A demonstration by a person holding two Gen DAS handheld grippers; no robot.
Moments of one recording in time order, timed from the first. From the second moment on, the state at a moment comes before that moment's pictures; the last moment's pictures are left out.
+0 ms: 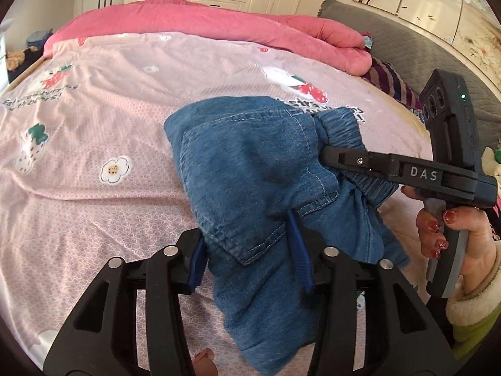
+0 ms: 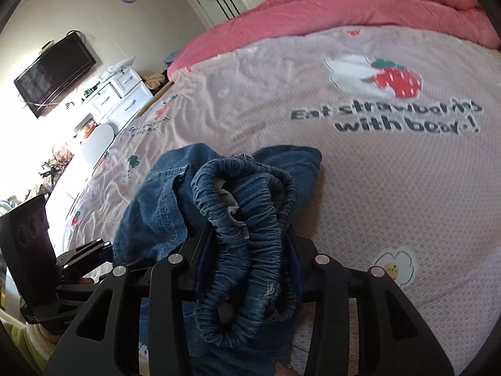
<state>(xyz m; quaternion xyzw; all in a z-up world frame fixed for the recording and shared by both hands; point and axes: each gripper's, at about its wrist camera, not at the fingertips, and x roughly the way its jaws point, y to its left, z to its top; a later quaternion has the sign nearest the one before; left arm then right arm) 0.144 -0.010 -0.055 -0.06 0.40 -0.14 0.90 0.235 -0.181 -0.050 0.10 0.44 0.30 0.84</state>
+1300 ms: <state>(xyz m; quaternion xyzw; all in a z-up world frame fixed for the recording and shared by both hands) 0.130 -0.001 -0.054 -0.07 0.39 -0.10 0.91 0.196 -0.192 -0.037 0.06 0.40 0.23 0.89</state>
